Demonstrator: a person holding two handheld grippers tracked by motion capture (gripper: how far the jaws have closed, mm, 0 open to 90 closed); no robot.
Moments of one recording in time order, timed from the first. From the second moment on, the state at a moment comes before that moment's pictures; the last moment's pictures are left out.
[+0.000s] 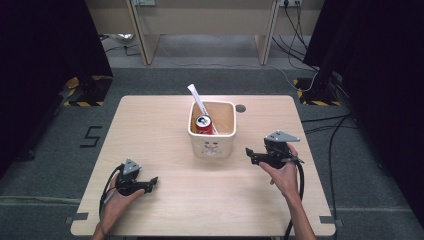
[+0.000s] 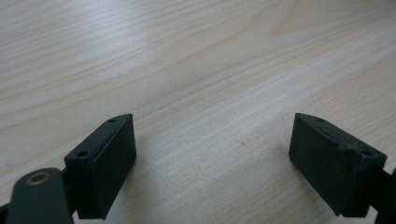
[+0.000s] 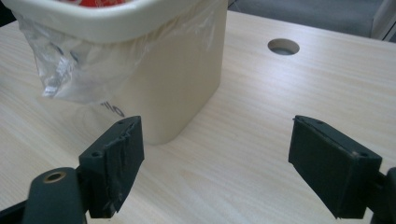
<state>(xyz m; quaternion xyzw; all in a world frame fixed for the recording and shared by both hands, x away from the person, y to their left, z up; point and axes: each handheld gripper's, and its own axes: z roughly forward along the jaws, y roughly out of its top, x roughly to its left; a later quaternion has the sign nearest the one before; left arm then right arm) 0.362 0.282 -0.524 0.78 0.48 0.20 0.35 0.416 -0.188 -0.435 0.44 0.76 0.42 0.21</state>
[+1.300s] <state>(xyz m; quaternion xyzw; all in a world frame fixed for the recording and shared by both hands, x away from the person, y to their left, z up) 0.362 0.282 -0.524 0.78 0.48 0.20 0.35 0.376 -0.193 -0.498 0.45 0.80 0.36 0.18</state>
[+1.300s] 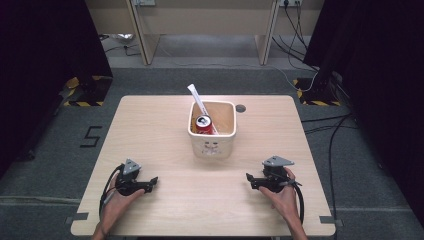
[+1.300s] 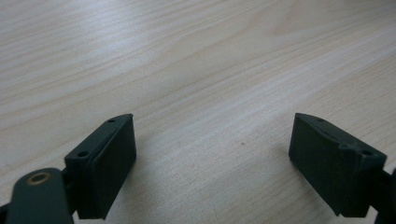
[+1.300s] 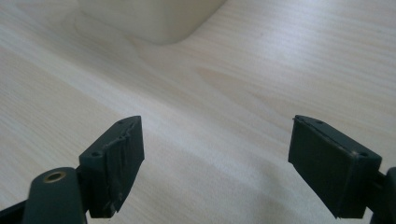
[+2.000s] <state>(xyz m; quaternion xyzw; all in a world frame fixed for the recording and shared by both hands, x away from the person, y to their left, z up) 0.362 0.282 -0.524 0.78 0.48 0.20 0.35 0.360 -0.189 -0.517 0.44 0.80 0.35 0.19</state>
